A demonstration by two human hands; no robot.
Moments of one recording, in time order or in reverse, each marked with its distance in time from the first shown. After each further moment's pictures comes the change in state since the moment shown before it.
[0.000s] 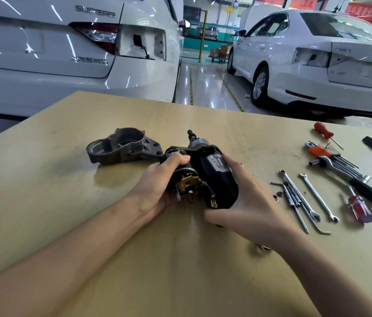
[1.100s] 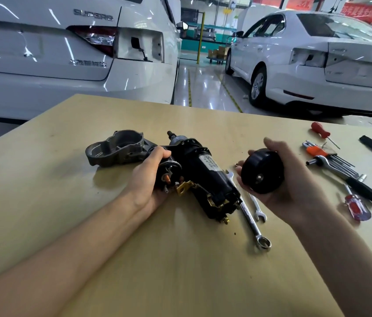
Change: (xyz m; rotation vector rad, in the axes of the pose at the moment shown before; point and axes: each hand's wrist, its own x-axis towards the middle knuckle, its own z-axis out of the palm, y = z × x) left_hand -0.001 0.011 0.000 -0.155 0.122 0.043; right_hand 0.013 -0.006 -0.047 1.250 0.162 0.443
